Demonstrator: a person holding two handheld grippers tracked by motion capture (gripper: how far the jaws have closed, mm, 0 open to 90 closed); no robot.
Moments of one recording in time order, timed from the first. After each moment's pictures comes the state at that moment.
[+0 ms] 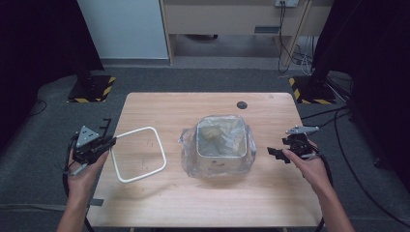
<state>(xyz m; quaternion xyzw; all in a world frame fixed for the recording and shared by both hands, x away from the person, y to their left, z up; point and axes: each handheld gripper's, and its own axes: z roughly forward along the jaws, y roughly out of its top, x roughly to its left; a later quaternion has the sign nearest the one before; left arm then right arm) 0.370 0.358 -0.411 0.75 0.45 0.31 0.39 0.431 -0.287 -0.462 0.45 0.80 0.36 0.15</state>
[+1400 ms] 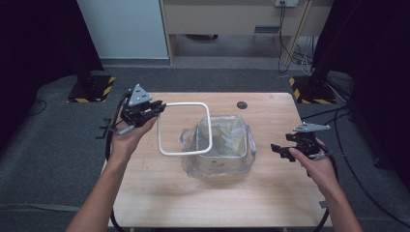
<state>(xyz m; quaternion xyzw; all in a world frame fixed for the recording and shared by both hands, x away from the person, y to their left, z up) 0.433 0.206 -0.316 0.80 0.33 0.28 0.42 0.414 -0.290 -0.425 0.43 0.79 0.40 0.16</state>
